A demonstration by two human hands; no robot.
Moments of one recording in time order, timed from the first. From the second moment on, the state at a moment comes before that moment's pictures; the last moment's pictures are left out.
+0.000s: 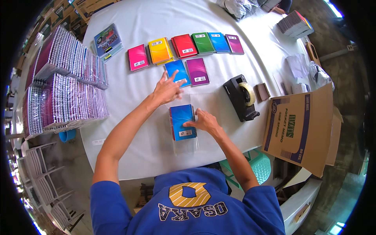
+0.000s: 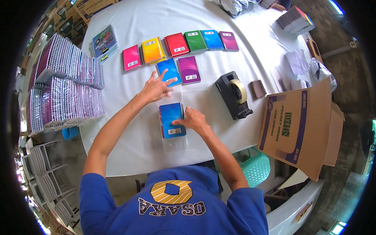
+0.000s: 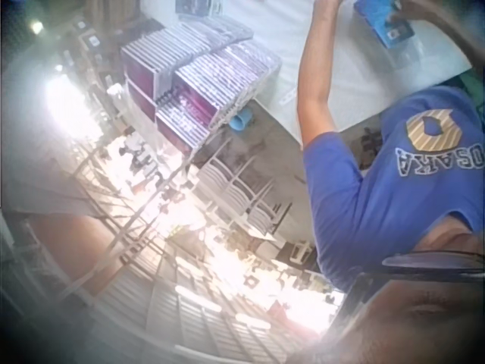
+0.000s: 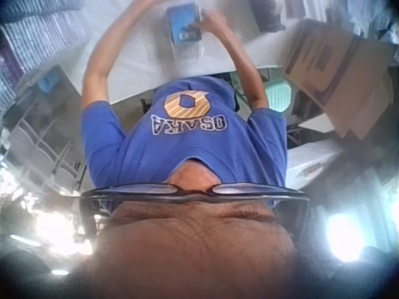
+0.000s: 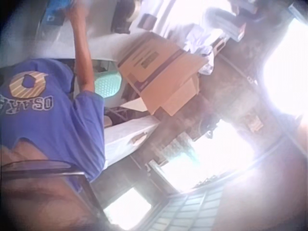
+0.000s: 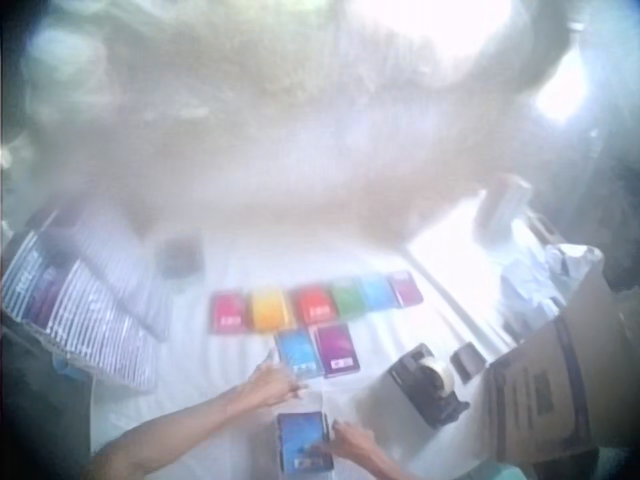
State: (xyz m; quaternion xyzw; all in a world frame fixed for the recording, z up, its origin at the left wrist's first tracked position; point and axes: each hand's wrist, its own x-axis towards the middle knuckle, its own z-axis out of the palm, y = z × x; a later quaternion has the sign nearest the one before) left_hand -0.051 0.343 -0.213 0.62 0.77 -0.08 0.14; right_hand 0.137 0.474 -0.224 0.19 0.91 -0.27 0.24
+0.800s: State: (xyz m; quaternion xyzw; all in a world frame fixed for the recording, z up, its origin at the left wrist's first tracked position) left_hand 0.090 0.246 -0.237 0.20 0.61 0.68 0.35; right_hand 0.186 0.447 -0.251 0.03 0.69 -0.72 -0.08
